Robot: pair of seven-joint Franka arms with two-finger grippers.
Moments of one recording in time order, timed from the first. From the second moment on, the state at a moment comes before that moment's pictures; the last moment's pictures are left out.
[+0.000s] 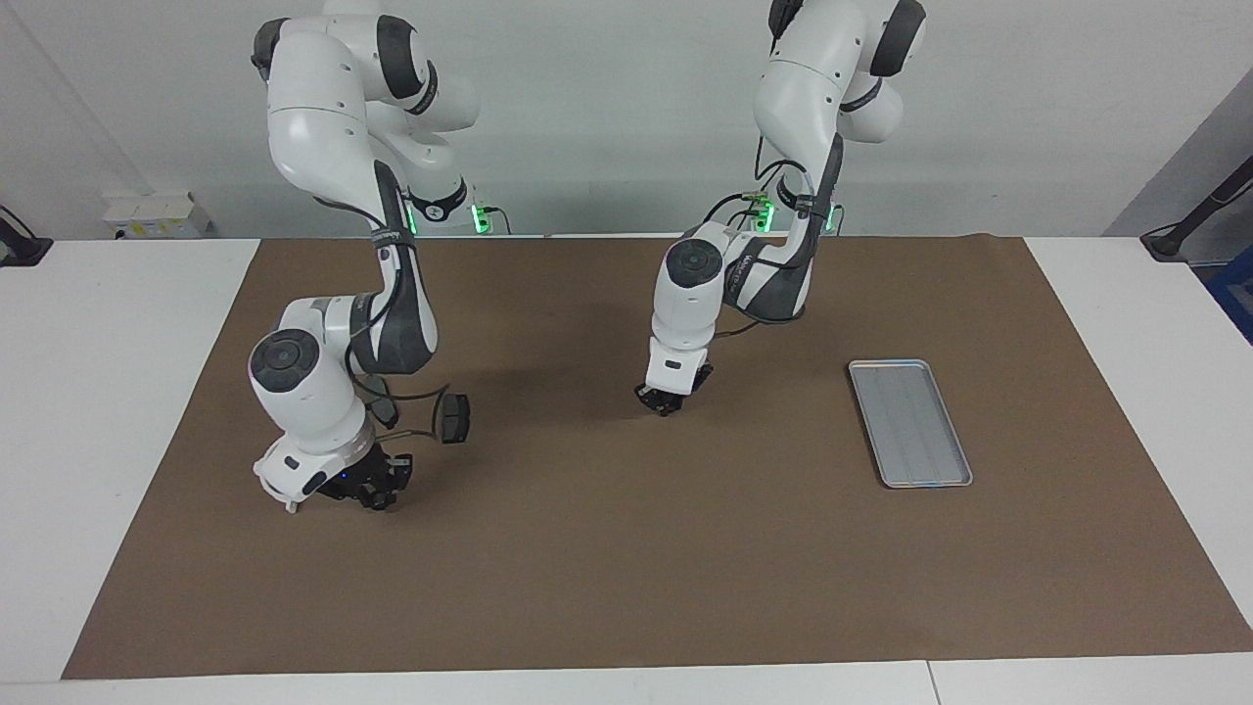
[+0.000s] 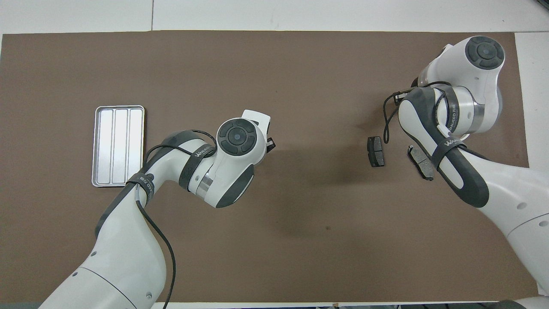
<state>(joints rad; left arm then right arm) -0.54 0.44 -0.12 -1.84 0.06 2.31 -1.09 0.02 0.58 0.00 -1.60 -0.04 2.22 -0.10</state>
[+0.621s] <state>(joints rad) -0.40 0.26 -0.08 -1.78 0.08 2.06 -1.03 0.02 0.59 0.00 -1.62 -0.04 2.25 -0.10</state>
